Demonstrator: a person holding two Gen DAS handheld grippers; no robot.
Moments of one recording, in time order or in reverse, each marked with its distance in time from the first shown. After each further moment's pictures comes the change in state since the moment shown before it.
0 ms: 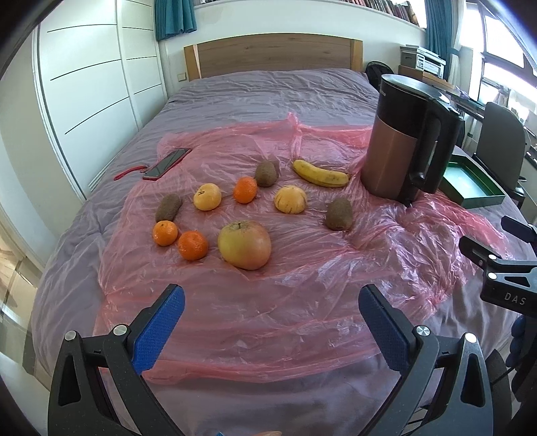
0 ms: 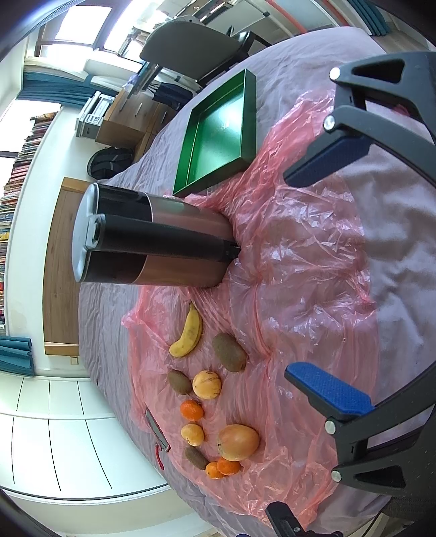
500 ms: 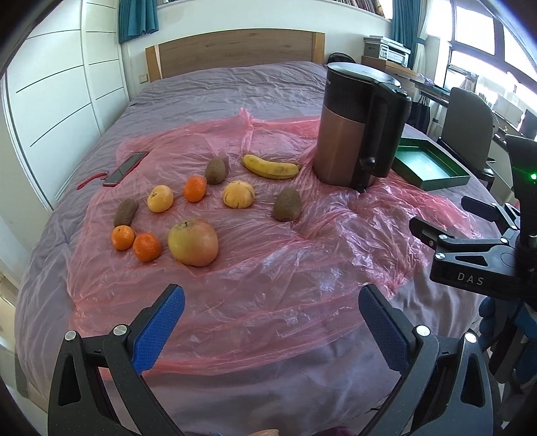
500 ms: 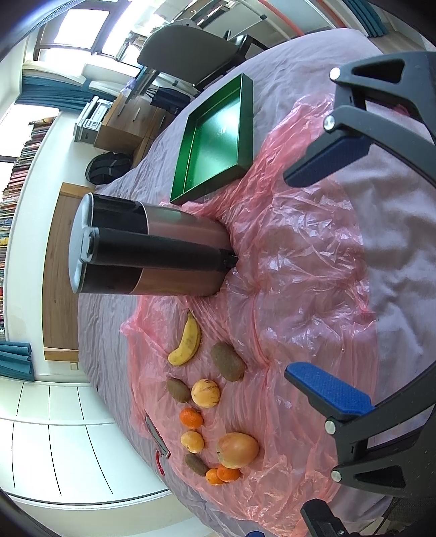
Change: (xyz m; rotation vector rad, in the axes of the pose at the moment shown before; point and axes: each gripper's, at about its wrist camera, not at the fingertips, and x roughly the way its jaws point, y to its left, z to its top) left arm -0.008 -0.034 -0.001 0.080 0.026 -0.142; right arm 0.003 -0.008 -0.002 0.008 0.004 -0.018
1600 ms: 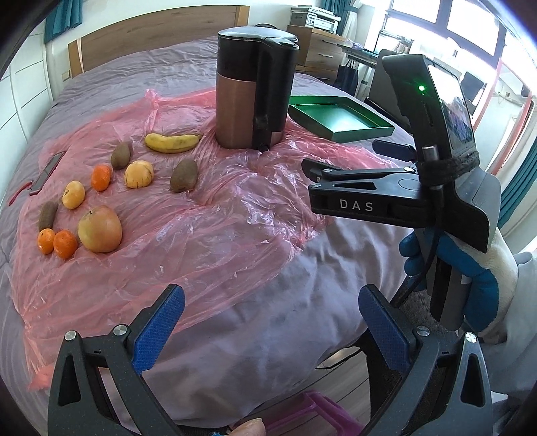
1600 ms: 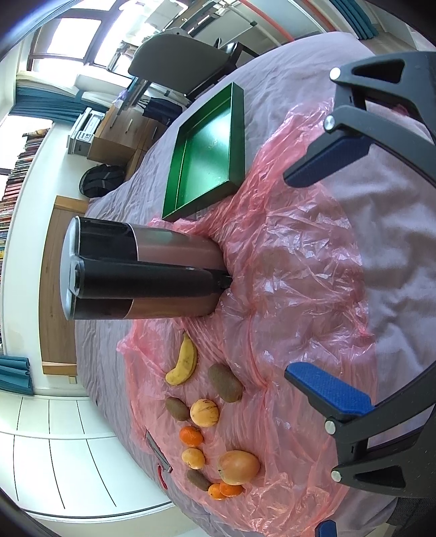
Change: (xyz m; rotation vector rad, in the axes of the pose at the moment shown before) left arm -0.003 -0.064 -0.018 0.161 0.126 -0.274; right arm 0.008 -0.018 -0.003 0.027 0.017 -0.045
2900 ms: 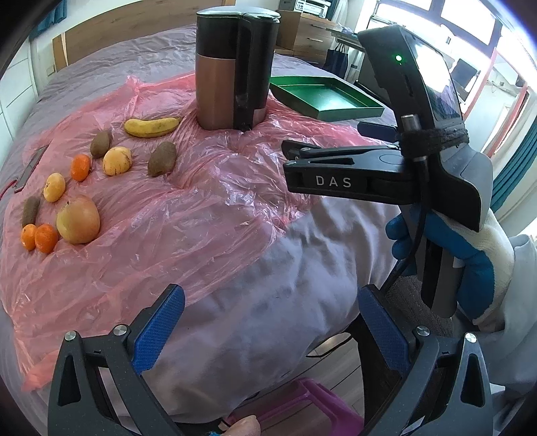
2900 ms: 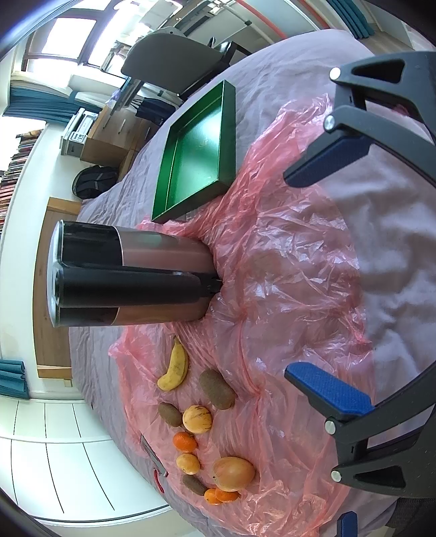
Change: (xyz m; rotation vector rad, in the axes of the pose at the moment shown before) left arm 0.015 -0.015 -0.004 0.025 0.077 -0.048; right arm 0.014 -0.007 -0.008 0.012 0.022 0.001
